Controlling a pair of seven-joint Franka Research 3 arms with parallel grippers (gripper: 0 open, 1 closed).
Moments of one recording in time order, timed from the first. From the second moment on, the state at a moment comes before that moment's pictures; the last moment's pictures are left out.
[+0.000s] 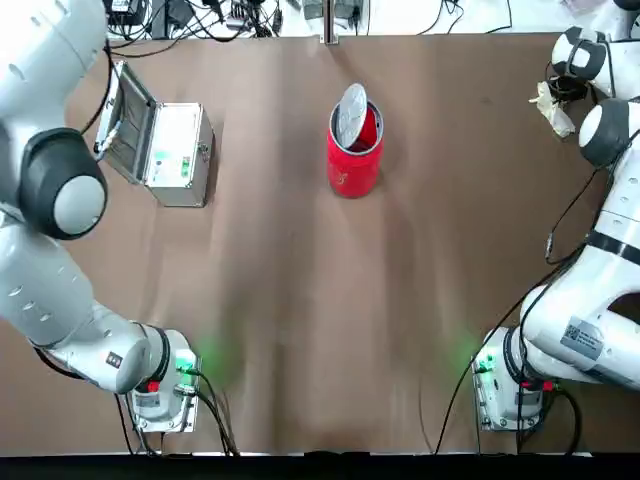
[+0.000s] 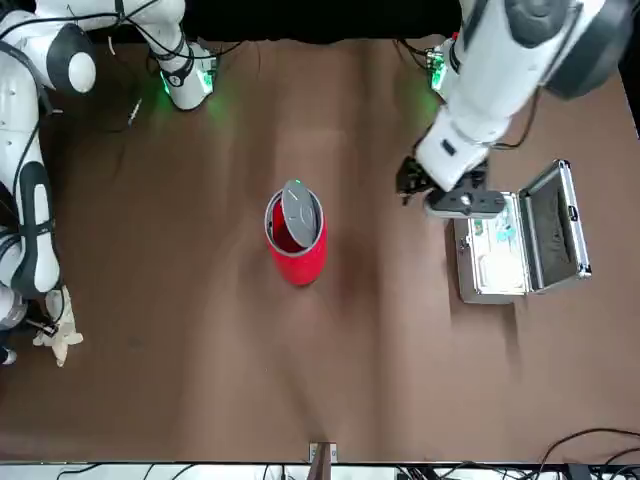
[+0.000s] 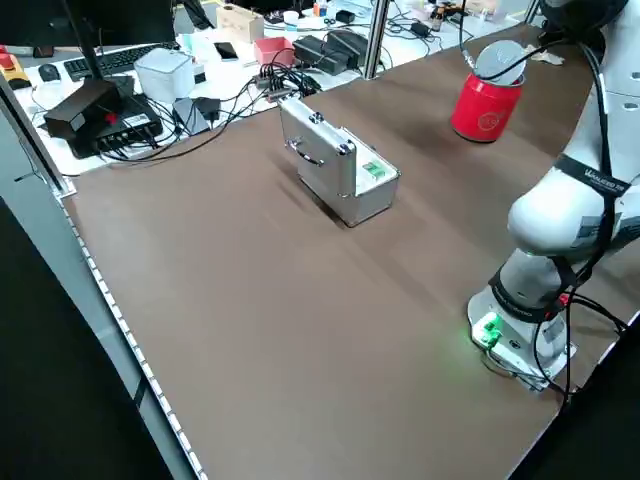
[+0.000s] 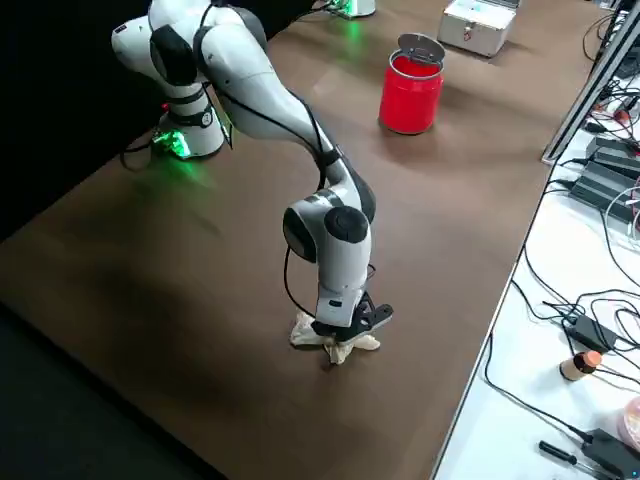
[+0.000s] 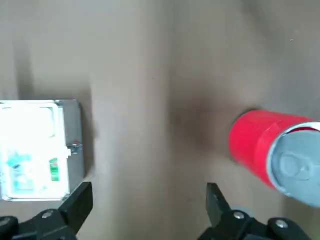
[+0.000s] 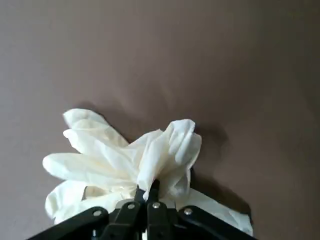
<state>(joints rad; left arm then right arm) -0.40 0.26 -0.09 -1.29 -0.01 1.61 -0.45 -0.38 0.95 -0.08 -1.24 -0.04 2.29 0.08</state>
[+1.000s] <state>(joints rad) -0.24 0.11 -0.09 -1.51 -0.01 1.61 -0.26 -0.28 0.68 -0.06 -1.21 -0.03 1.81 0.09</state>
